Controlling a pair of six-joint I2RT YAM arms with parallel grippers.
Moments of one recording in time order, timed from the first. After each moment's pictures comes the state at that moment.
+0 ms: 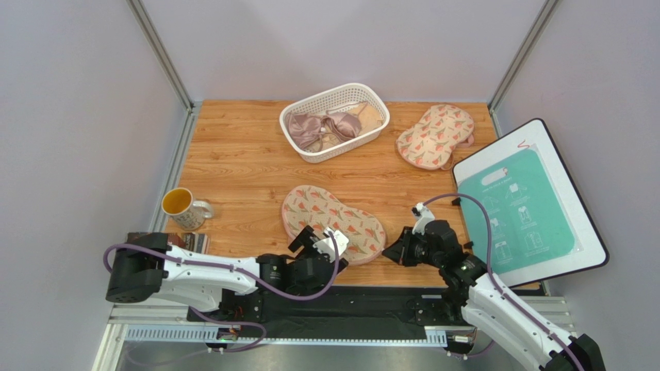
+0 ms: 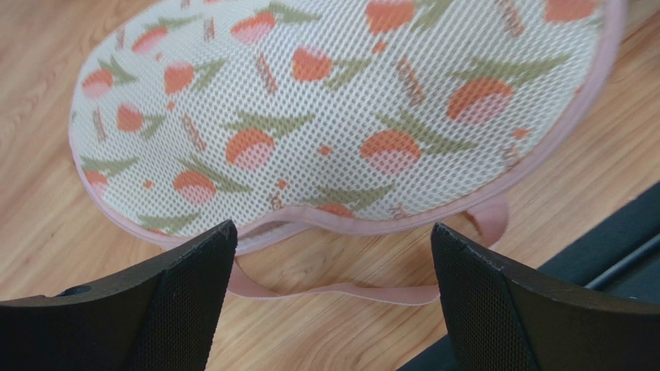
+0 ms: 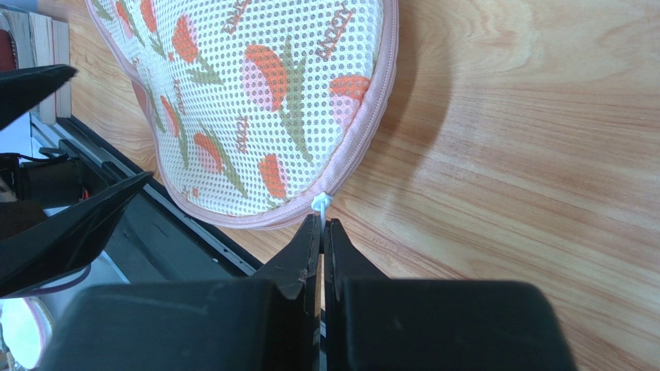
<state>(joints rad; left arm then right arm) -1.45 1.23 0.54 -0.10 -0.77 -0.28 0.55 0.59 0.19 -0.24 -0.28 0.66</state>
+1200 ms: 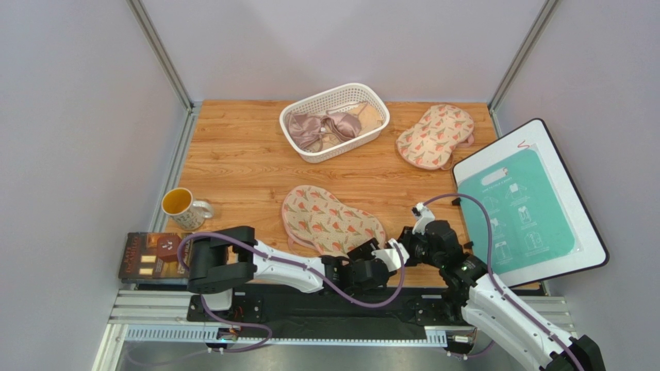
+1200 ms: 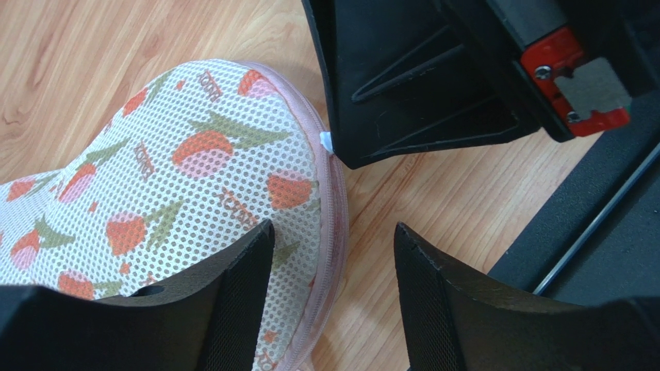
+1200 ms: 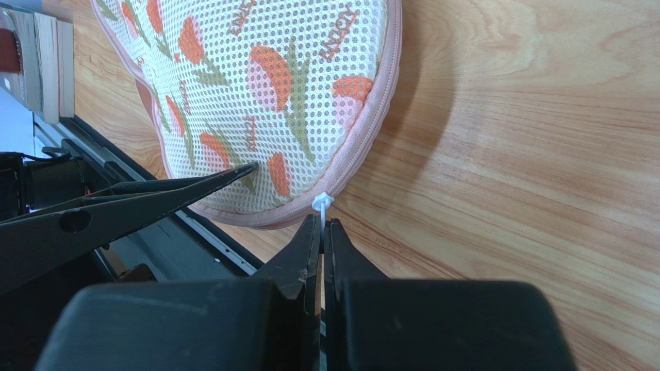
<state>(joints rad) -1.49 1.76 0.93 0.09 -0.60 -0.10 0.55 0.58 0.19 -0.24 -0.28 0.66</state>
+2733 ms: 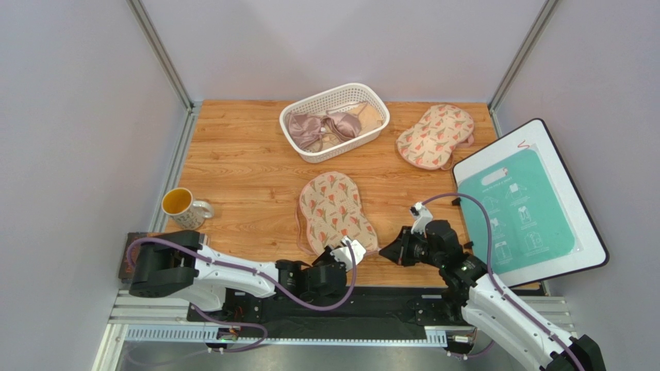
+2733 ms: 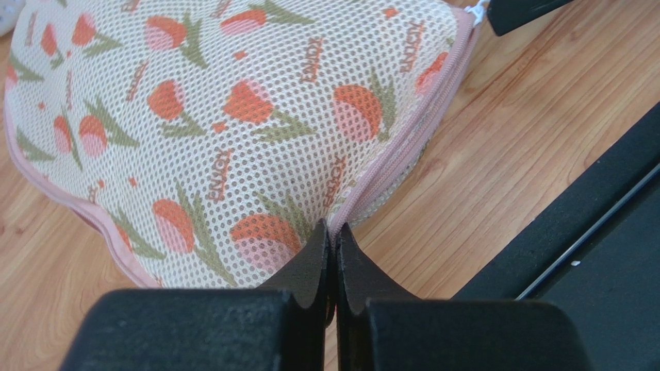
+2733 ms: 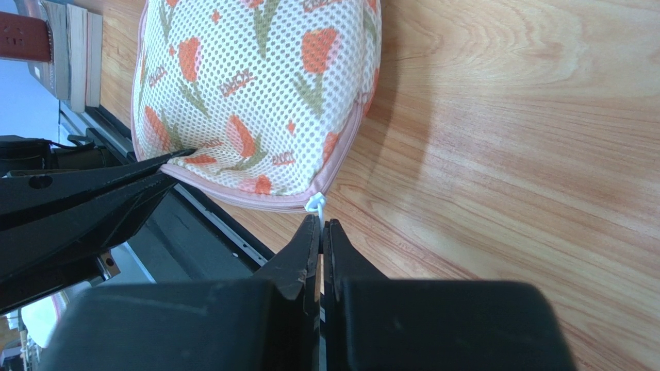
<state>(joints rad) -1.50 1.41 0.58 0.11 -0.72 -0.23 0.55 0.58 0.19 -0.20 -0.32 0.67</state>
